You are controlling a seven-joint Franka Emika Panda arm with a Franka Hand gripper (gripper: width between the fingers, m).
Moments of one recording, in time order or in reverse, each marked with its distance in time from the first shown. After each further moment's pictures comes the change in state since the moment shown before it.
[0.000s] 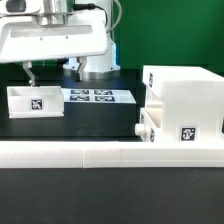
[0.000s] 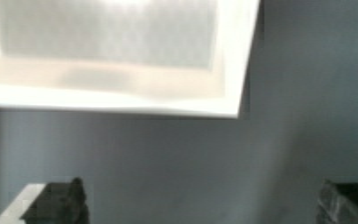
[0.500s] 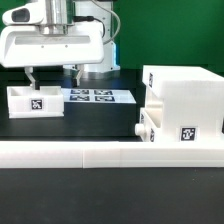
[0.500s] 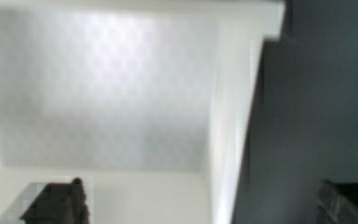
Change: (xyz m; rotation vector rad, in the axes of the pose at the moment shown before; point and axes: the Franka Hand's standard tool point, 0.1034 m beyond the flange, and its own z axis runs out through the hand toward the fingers) arm -0.046 -0.006 0.016 -0.049 0.016 0.008
